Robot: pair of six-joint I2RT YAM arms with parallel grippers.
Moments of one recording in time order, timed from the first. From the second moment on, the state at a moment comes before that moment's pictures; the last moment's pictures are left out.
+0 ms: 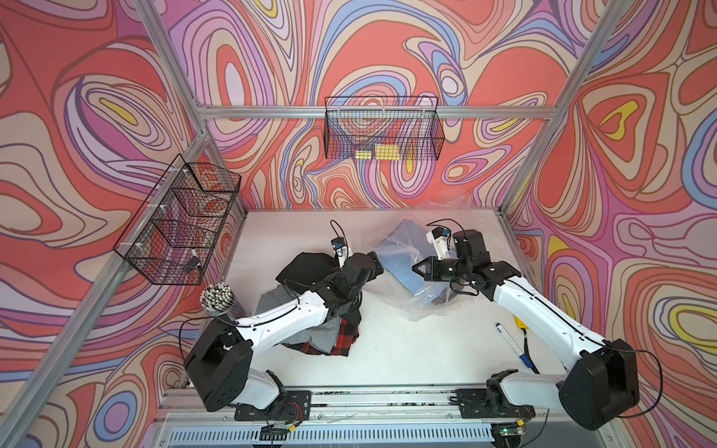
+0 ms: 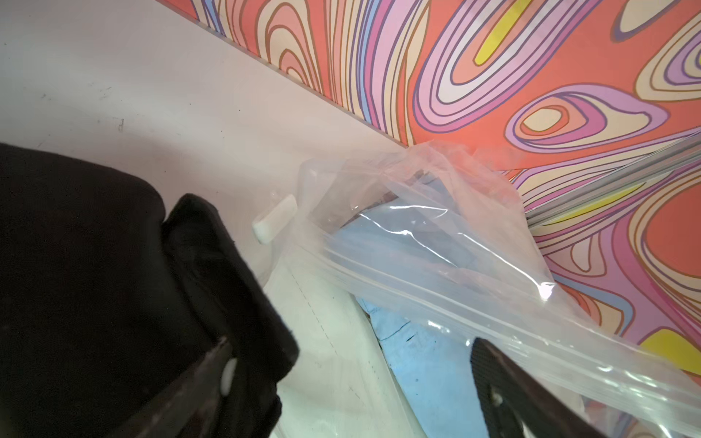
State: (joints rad) left arm -0.80 1.44 0.95 -0.08 -0.53 -0.95; right arm 0.35 1.30 1.02 -0.46 -0.48 0.39
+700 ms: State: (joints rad) left arm -0.85 0.66 0.64 -0.70 -0.85 -1.21; right arm 0.35 1.30 1.01 -0.44 -0.51 0.41
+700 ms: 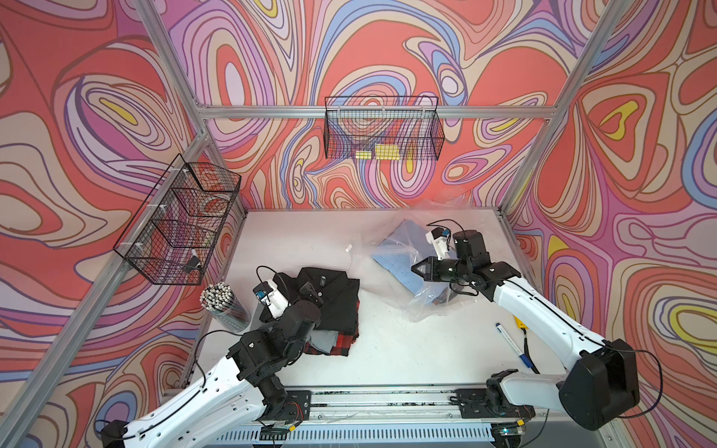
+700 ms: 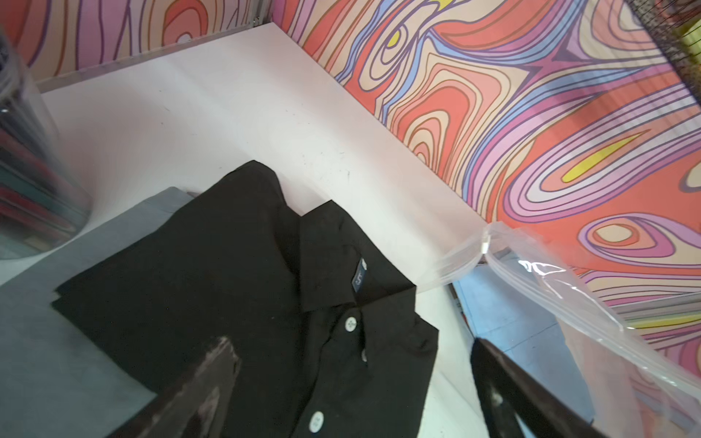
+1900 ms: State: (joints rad) left arm -0.82 1.80 1.00 0.33 -0.17 -1.10; right arm 0.36 1.30 1.06 -0.49 -0.49 0.40
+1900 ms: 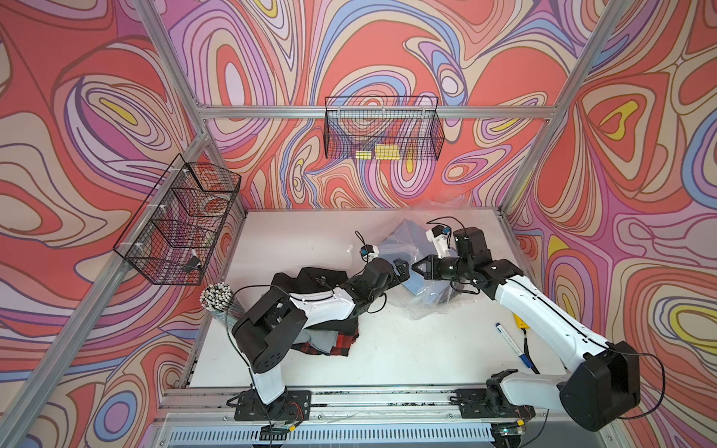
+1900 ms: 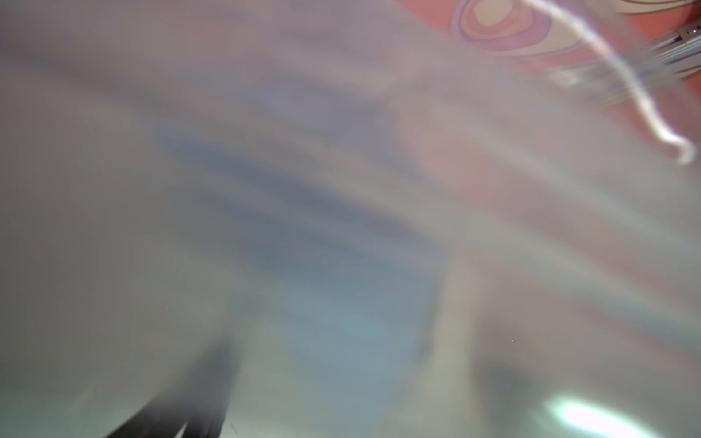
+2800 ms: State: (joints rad) left arm -0.72 2.06 1.15 0.51 -0.03 -1.16; right arm 0.36 1.31 1.06 -0.48 -0.49 0.39
